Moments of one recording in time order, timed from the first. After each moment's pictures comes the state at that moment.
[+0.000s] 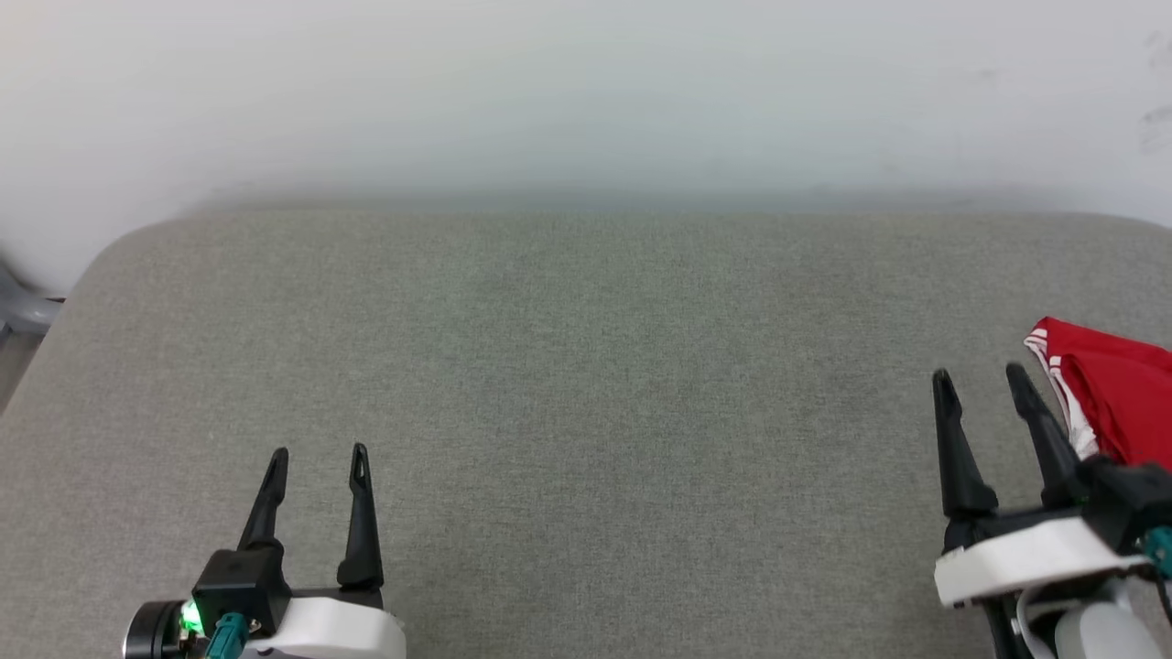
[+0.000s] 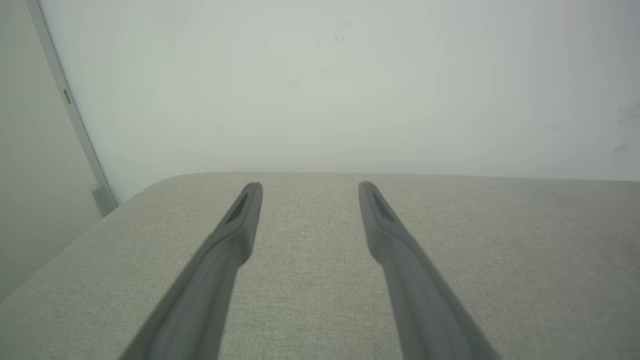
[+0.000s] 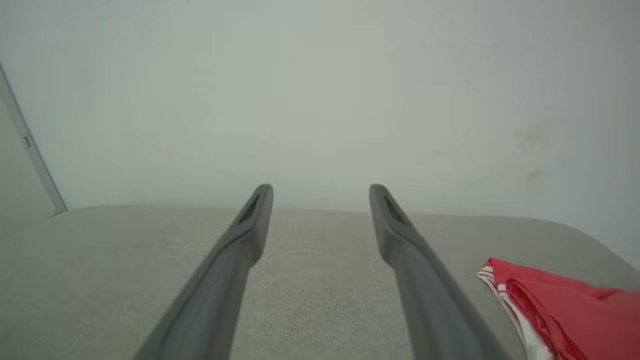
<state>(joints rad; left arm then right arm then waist) 0.05 0.06 -0.01 0.03 -0.08 0.04 -0.26 -0.11 -0.11 -0.03 0.15 0.18 0.13 -0.26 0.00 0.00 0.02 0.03</state>
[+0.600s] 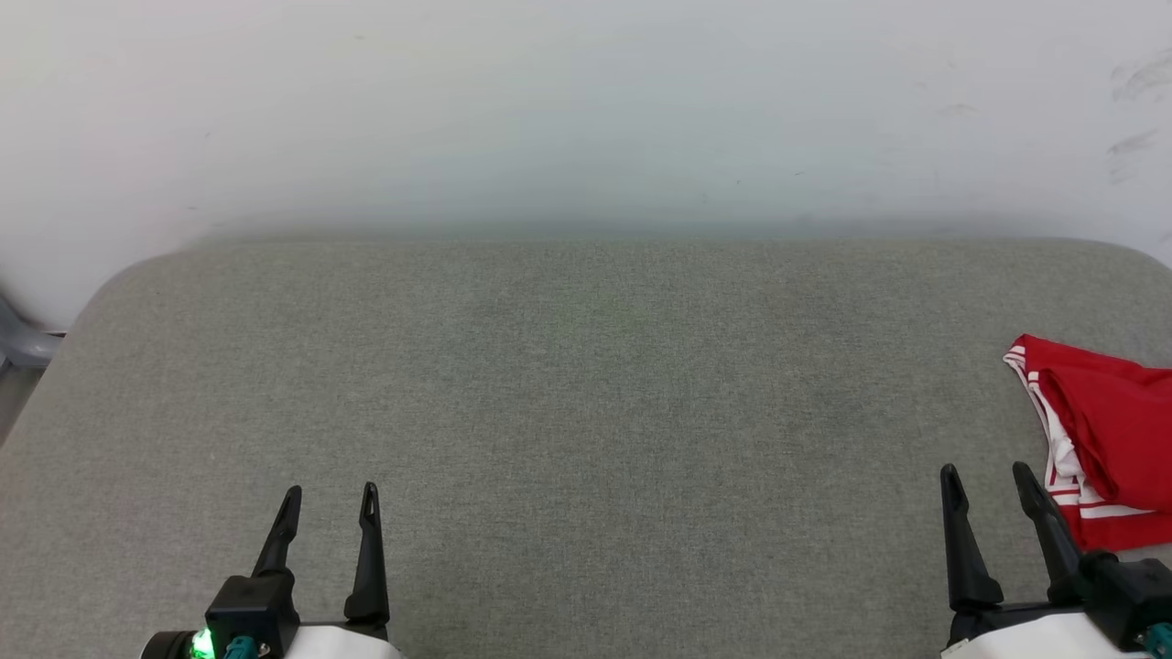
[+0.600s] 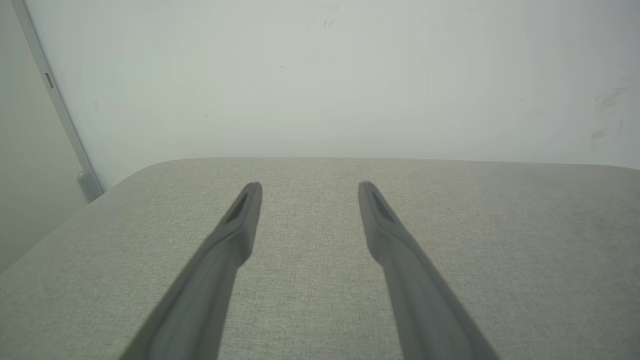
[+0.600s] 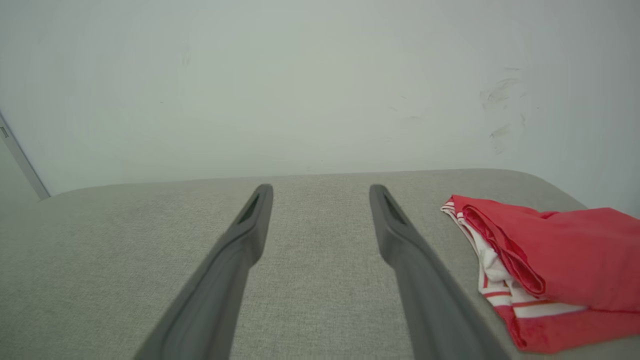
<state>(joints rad) 0.09 0.06 0.00 0.08 -0.08 0.01 -0.26 0.08 -0.06 -0.07 0.08 0.15 0.13 -0.26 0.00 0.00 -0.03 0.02</state>
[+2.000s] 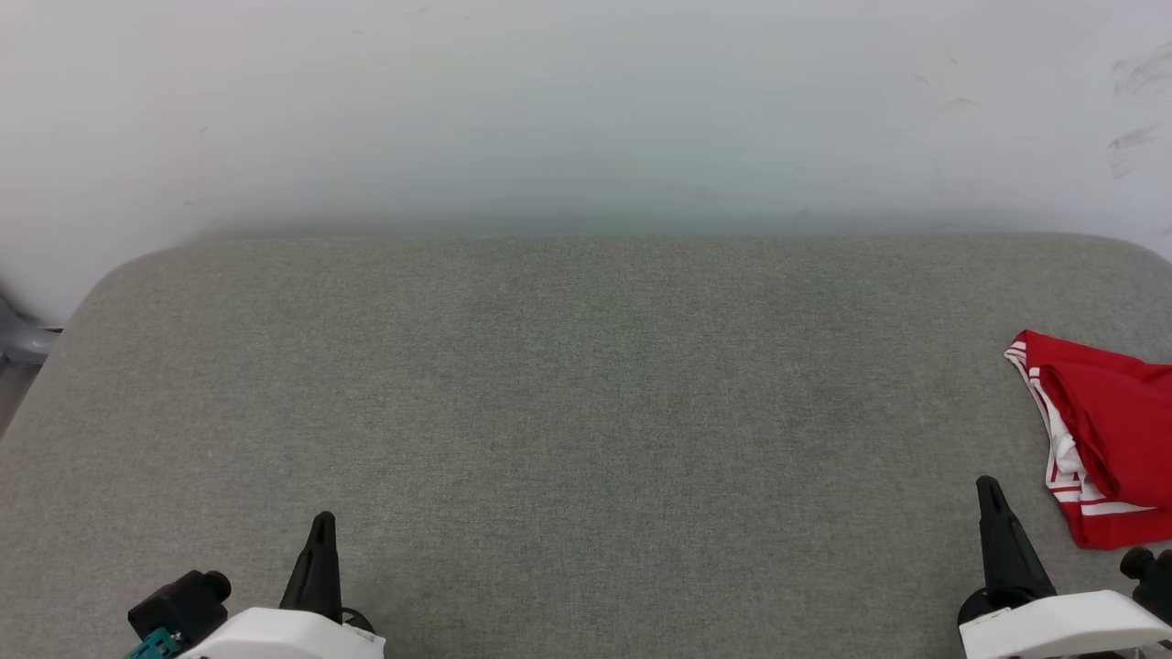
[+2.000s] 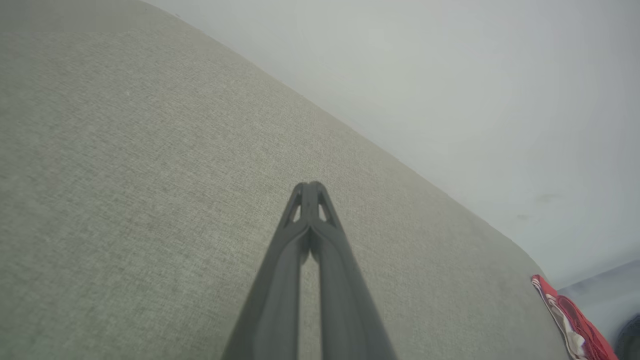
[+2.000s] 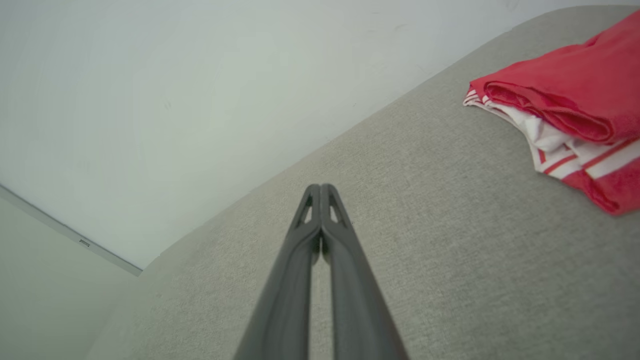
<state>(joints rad) 0.05 0.05 0.04 0.19 -0.64 -0.04 -0.12 0.04 -0.06 -0.09 0.17 0.68 0.13 -0.12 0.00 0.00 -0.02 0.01</state>
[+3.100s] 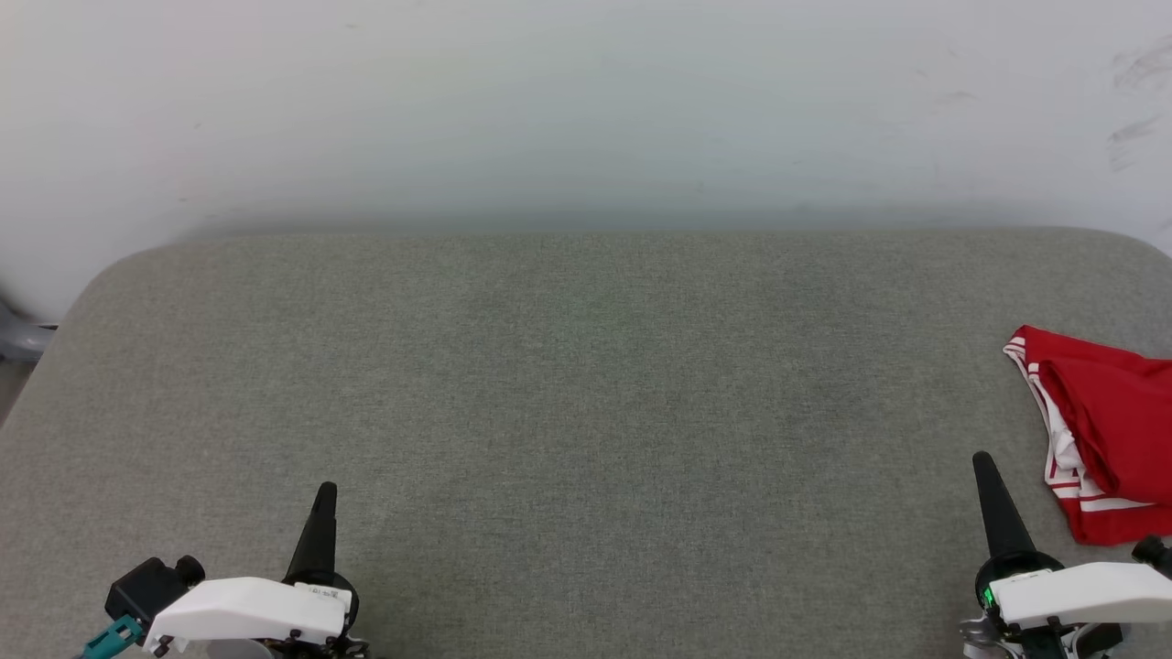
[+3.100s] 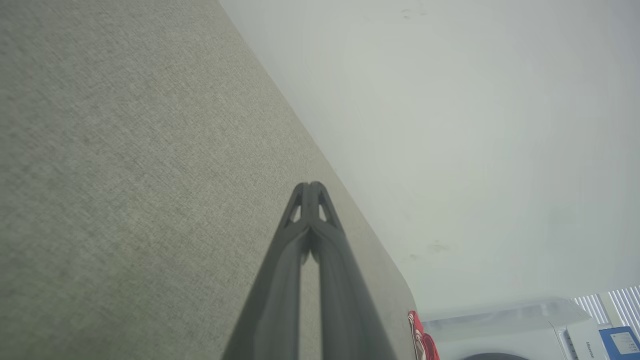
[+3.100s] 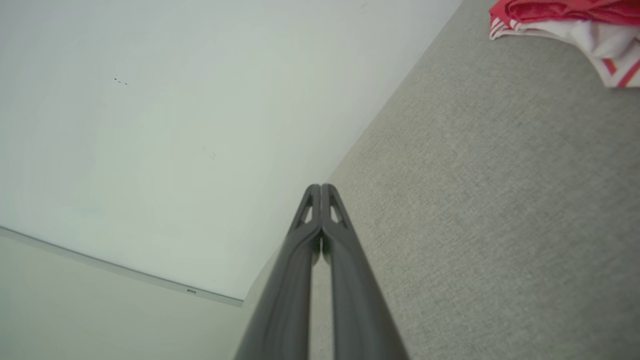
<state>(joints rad) -0.02 0.05 0.07 0.21 -1.07 -0.08 -0.02 -0.02 -0.05 -0.10 0.21 1.09 0.13 -0.02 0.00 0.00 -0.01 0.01</state>
